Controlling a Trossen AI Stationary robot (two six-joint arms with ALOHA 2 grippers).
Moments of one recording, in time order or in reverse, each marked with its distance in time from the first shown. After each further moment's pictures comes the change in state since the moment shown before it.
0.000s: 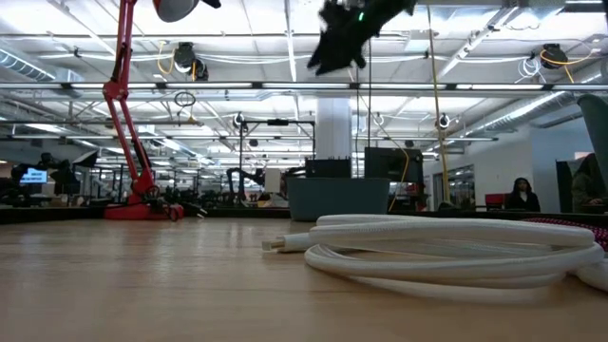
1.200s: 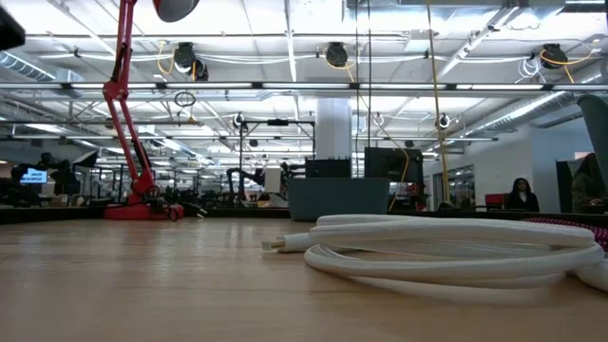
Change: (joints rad) left arm -0.654 0.010 -0.642 0.544 0.305 -0.079; right arm 0.996 -0.238 -0.295 -0.040 0.585 0.978
